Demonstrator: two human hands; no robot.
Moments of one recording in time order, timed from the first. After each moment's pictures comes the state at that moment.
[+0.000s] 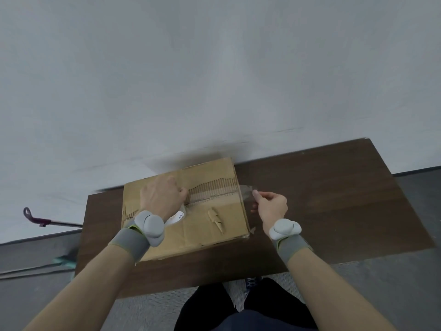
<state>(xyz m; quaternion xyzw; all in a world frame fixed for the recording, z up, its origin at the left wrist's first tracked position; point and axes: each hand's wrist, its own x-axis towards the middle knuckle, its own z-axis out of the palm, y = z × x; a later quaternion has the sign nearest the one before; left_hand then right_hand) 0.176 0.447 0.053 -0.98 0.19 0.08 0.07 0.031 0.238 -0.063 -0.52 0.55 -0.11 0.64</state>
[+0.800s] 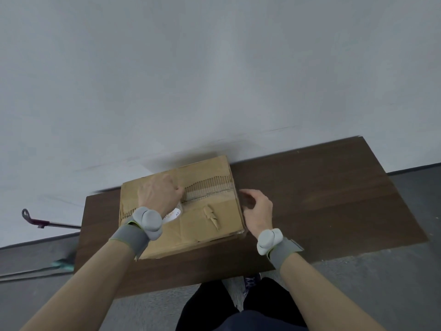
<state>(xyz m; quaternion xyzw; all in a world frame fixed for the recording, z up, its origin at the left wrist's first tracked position) 0.171 0.444 0.058 -0.98 0.16 0.09 0.05 0.010 0.262 -0.043 -0.75 0.37 -0.06 0.55</state>
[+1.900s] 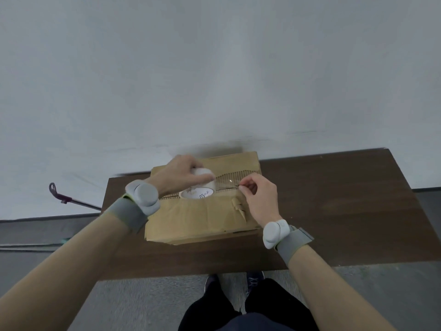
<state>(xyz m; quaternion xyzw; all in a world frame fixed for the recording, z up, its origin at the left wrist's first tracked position) 0.200 0.491 0.098 -0.88 0.32 0.24 -0.25 0.052 0.303 -0.009 -0.83 0.23 -0.11 0.50</state>
